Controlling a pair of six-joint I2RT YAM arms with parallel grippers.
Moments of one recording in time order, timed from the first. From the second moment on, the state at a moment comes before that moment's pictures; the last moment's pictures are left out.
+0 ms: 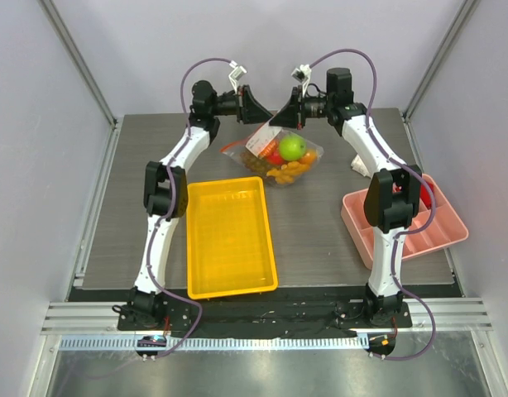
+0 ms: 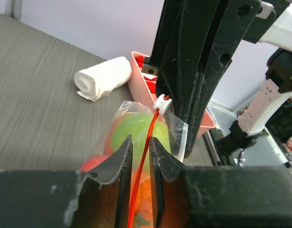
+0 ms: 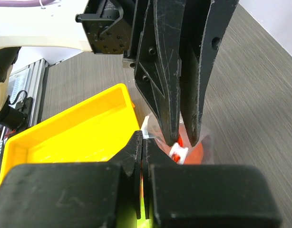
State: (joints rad) left arm -0.29 2.53 2.29 0.59 1.31 -0.84; right arm 0.22 2.11 1.99 -0.24 -1.17 -0.06
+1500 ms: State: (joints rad) left arm -0.21 1.66 1.27 0.26 0.59 -0.60; right arm 0.29 2.57 2.47 -0.12 -0.49 0.13
